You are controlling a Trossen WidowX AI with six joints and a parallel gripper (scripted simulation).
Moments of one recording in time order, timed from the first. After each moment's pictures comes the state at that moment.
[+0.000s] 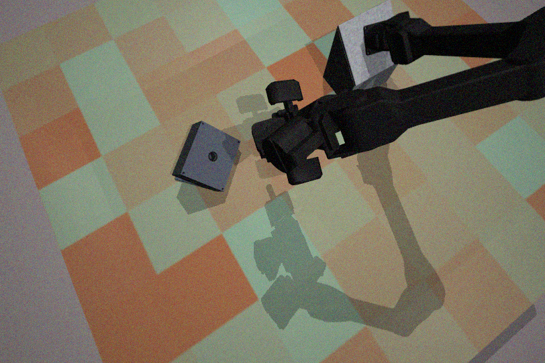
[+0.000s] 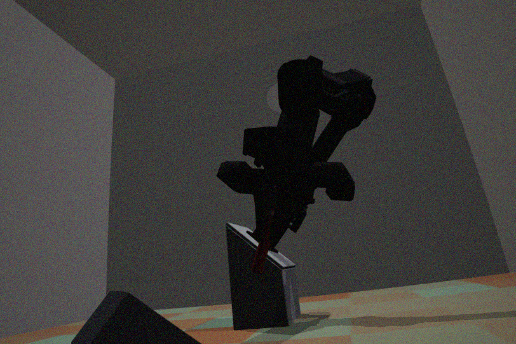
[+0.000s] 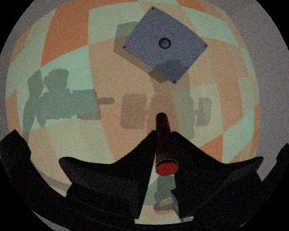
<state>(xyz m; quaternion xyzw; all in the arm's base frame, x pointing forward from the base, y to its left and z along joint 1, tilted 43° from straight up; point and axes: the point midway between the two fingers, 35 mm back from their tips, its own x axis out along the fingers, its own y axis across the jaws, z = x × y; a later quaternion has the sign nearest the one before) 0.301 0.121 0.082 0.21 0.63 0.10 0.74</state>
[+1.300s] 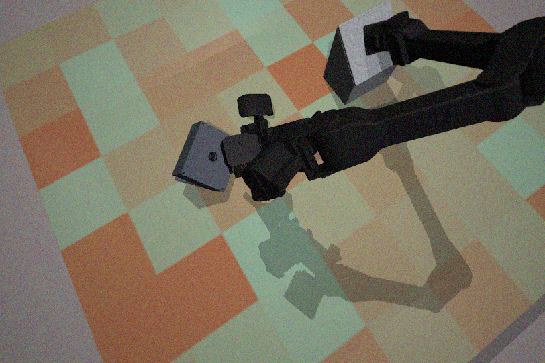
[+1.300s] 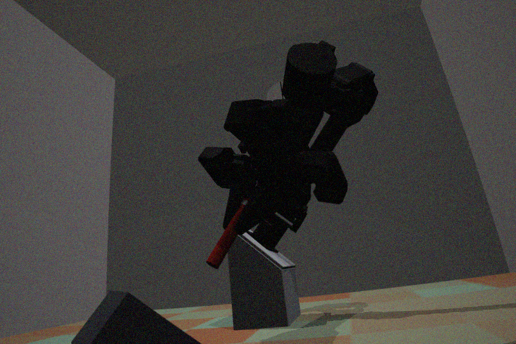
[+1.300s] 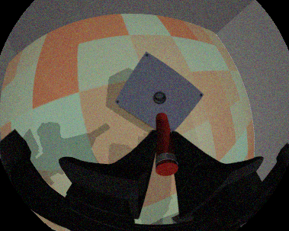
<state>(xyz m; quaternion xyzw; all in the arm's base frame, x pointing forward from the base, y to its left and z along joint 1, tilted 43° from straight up) 0.374 0.124 0.079 0.21 0.55 0.03 0.80</state>
